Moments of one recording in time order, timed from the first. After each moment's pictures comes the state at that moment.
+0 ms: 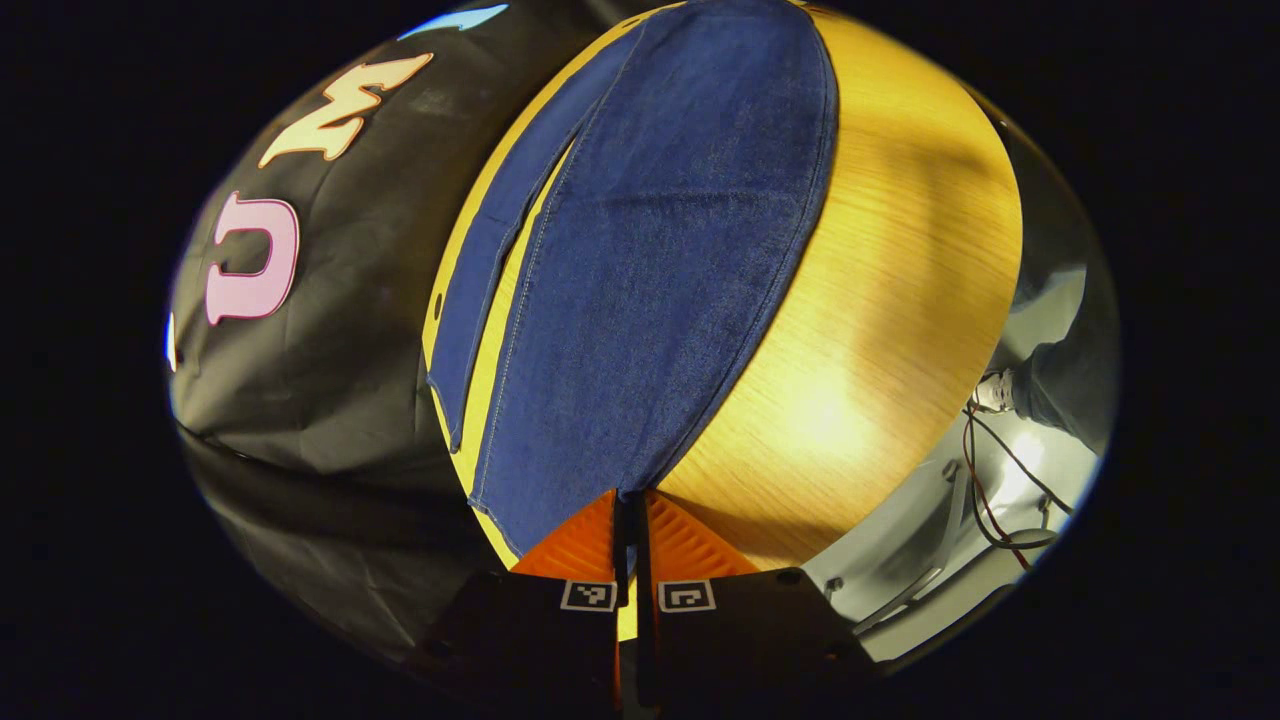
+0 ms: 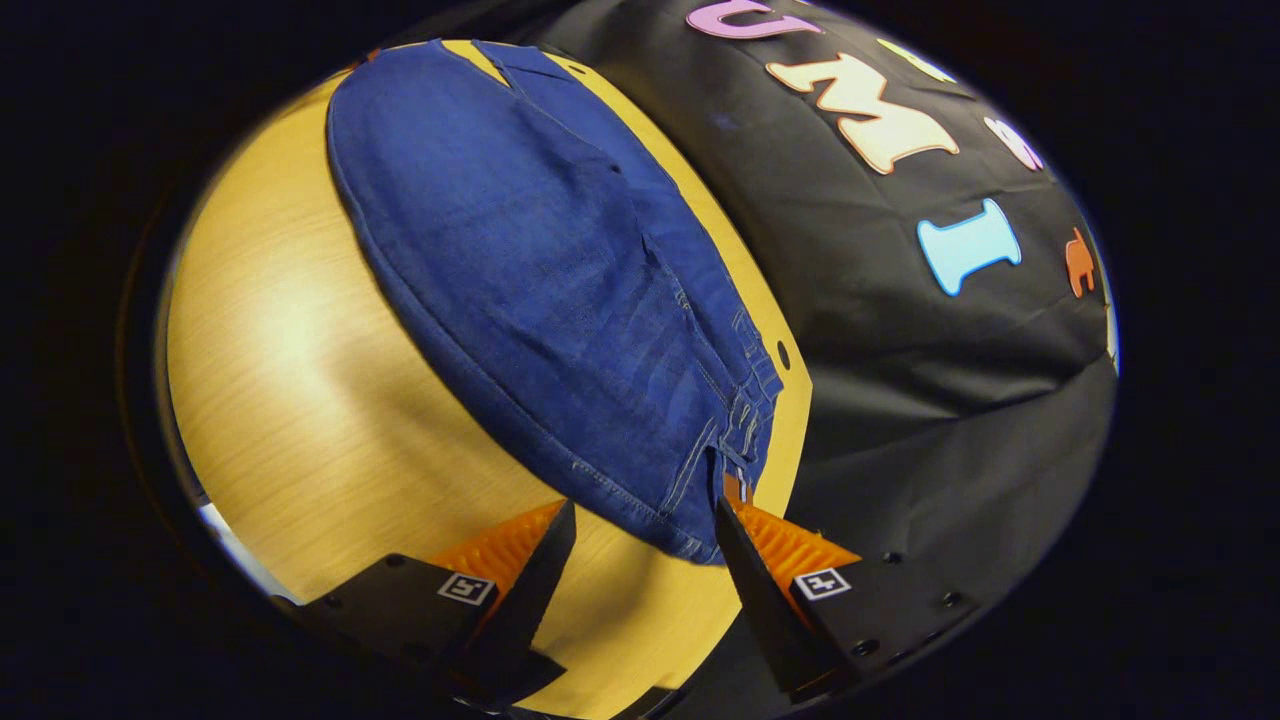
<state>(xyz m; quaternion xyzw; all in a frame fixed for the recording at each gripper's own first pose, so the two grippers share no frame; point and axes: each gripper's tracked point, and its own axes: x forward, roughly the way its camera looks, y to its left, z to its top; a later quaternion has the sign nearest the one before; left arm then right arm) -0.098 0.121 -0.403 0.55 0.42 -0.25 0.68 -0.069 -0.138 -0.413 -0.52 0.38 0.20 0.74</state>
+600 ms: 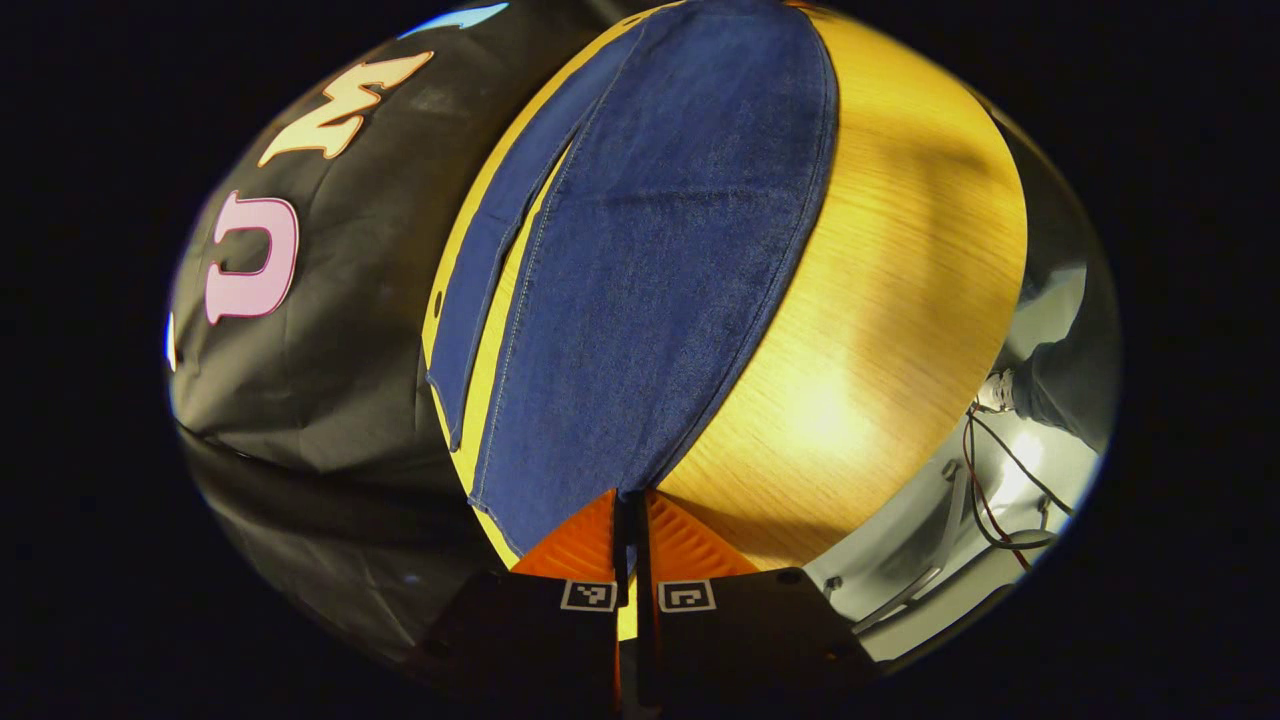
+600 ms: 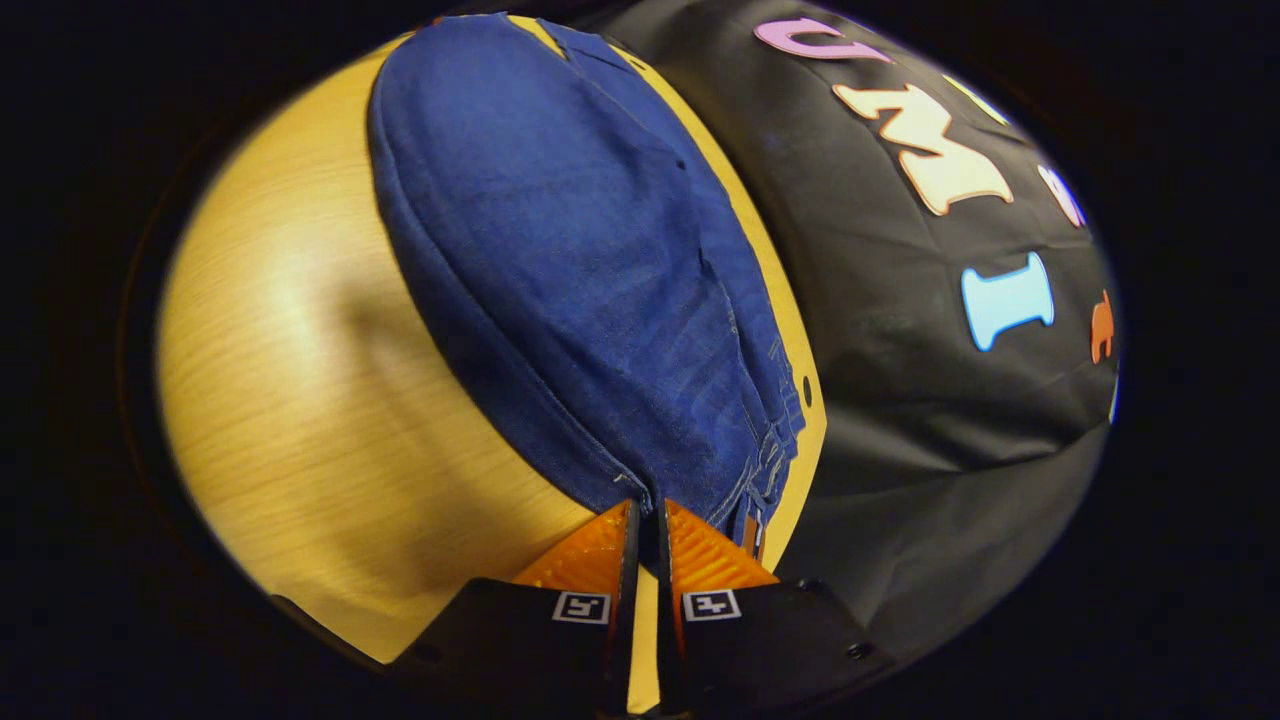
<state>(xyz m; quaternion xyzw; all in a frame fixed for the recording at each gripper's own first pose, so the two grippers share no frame) -0.097 0.121 -0.405 0.55 0.42 -0.25 0.68 -0.061 -0.123 -0.436 -0.54 0.37 0.23 0.72</state>
